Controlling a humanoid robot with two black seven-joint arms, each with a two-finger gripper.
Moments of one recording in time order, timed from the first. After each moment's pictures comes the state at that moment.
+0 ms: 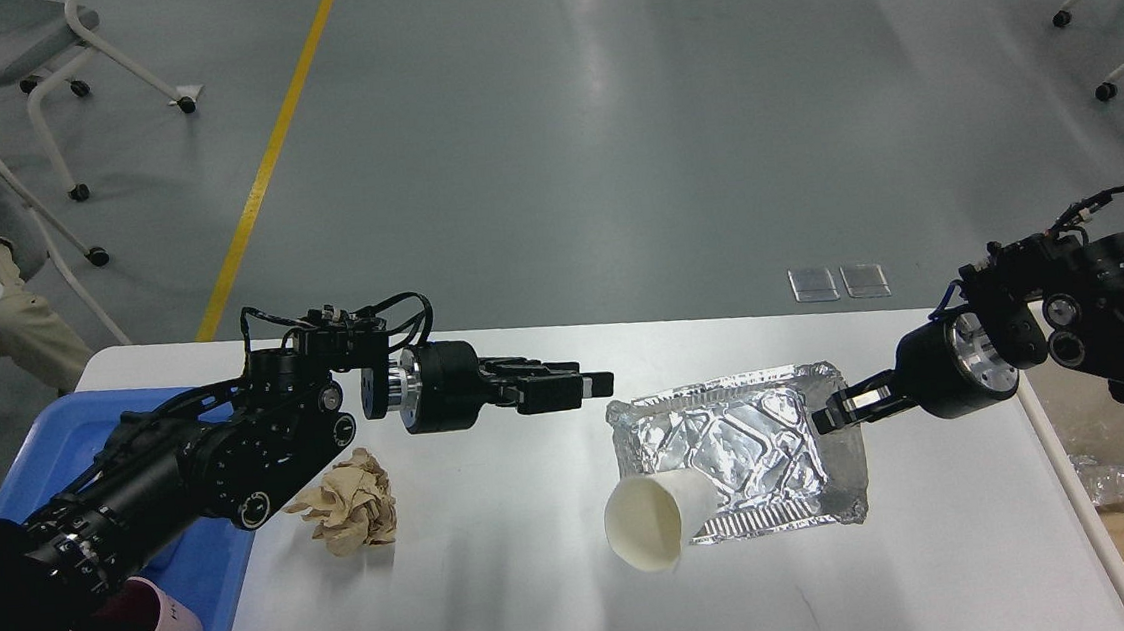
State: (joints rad) left arm -0.89 0.13 -0.46 -0.78 1.70 -0.40 -0.65; right arm 1.24 -0.74 -0.25 1.32 -1.13 0.56 0.21
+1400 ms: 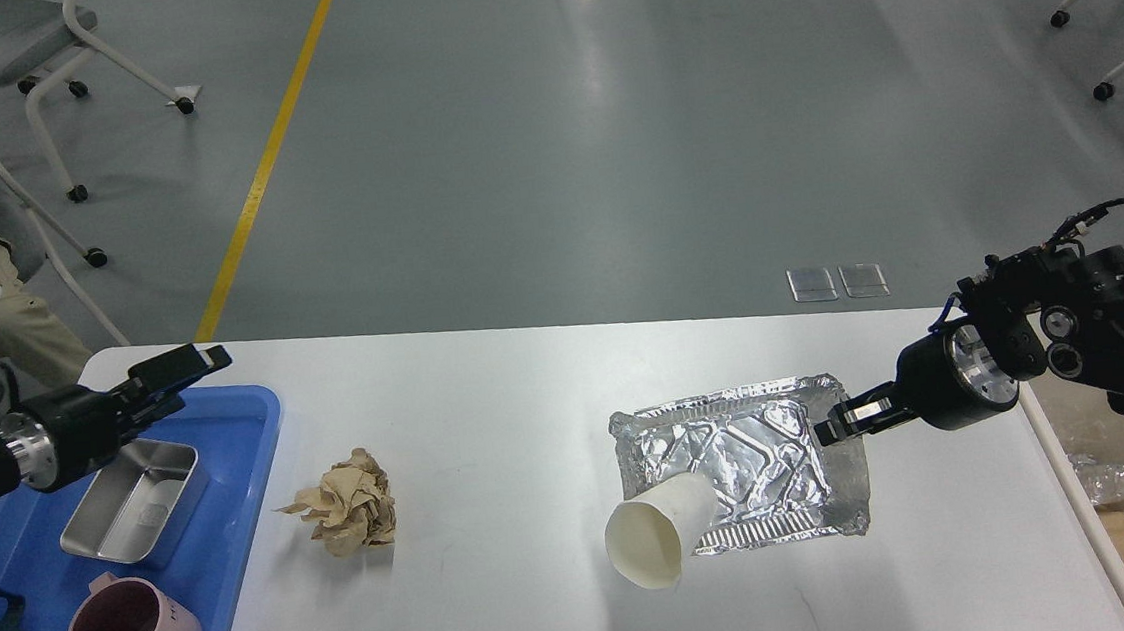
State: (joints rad) left arm -0.64 0.77 -0.46 -0.94 1.03 -0.31 -0.29; right arm 1.23 -0.74 -0.25 1.32 -1.13 0.55 0.21
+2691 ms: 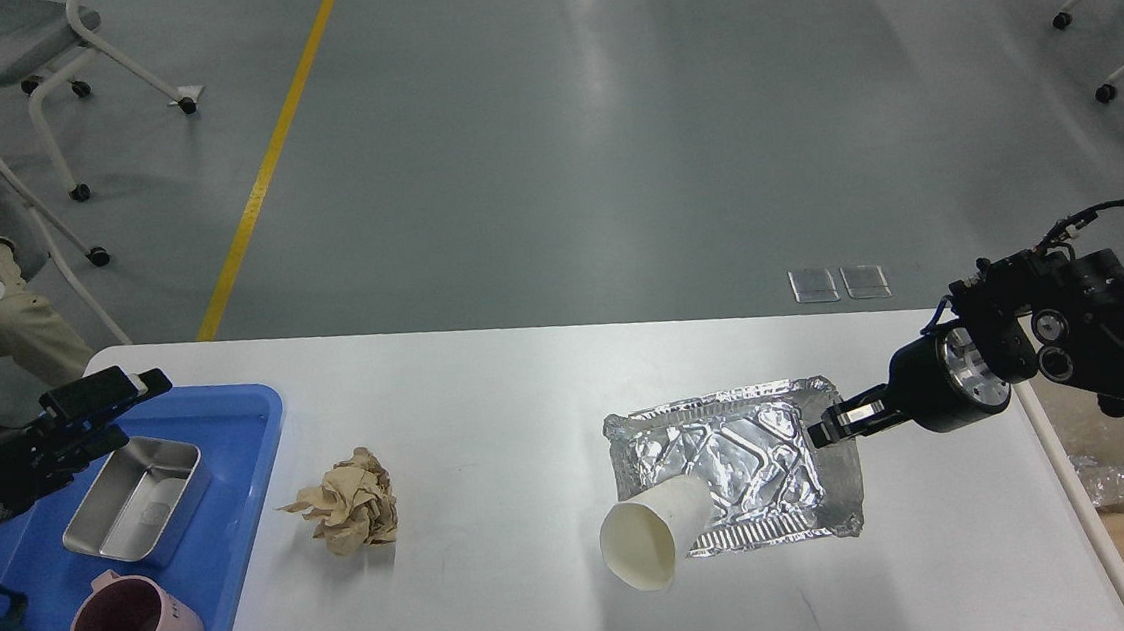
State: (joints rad) left arm -0.60 1.13 -0.32 -1.39 0.76 -0.19 -0.24; right arm 1.22 -0.72 -0.25 1.31 -1.13 0.54 0.21
